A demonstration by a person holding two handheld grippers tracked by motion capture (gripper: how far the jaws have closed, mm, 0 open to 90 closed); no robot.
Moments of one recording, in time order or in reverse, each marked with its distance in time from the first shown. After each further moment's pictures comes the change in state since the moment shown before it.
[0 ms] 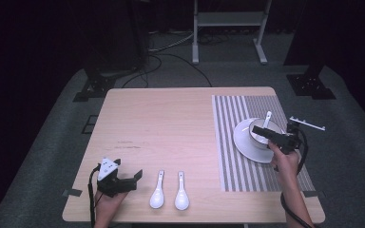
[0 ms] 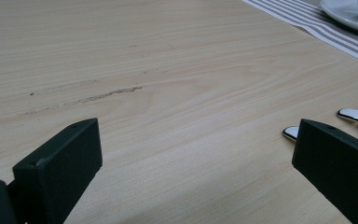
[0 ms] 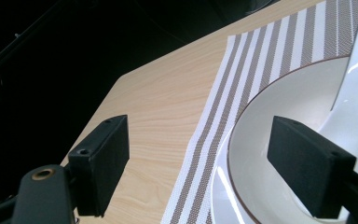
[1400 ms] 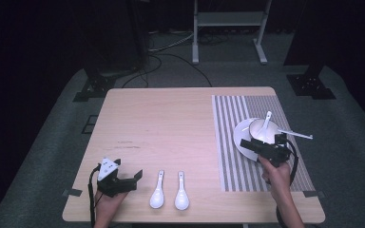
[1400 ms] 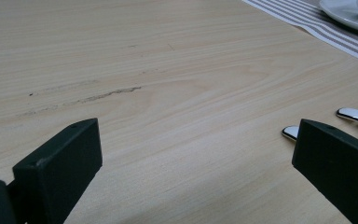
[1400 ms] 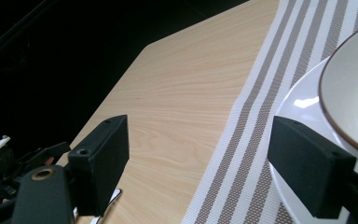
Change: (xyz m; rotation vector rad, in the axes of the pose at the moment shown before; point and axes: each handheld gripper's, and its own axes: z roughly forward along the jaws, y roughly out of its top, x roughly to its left) left arm 0.000 0.000 0.000 -0.001 -0.002 0.002; right arm 0.031 -0.037 0.005 0.077 0.085 -0.074
